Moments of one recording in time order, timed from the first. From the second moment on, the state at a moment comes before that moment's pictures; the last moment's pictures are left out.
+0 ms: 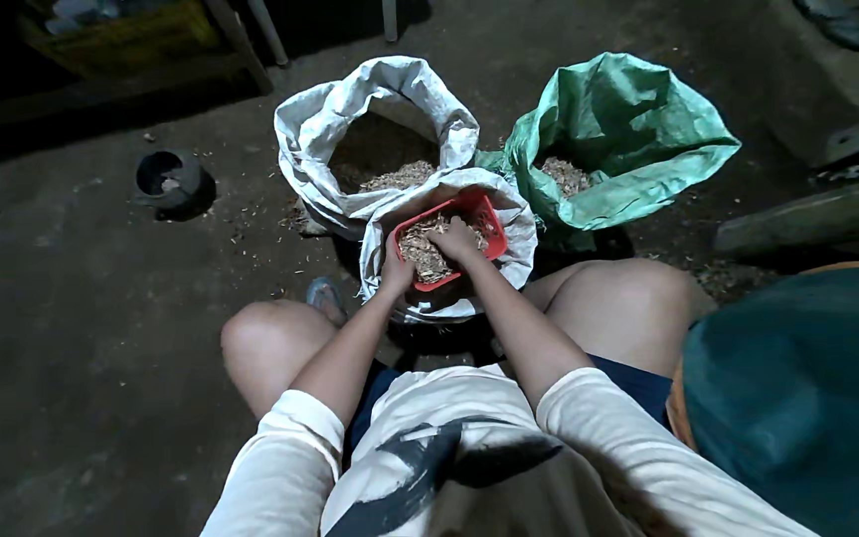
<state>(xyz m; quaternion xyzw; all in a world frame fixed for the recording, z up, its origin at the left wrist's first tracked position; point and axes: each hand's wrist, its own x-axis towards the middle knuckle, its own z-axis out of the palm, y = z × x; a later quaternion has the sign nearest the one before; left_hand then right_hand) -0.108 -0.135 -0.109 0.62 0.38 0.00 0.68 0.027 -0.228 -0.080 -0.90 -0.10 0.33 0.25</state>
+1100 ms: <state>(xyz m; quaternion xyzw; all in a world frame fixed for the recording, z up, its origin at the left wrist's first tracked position) -0.110 -0.130 -0.099 0.66 0.37 0.02 0.66 0.035 -0.244 -0.072 -0.89 -0.12 0.34 0.28</state>
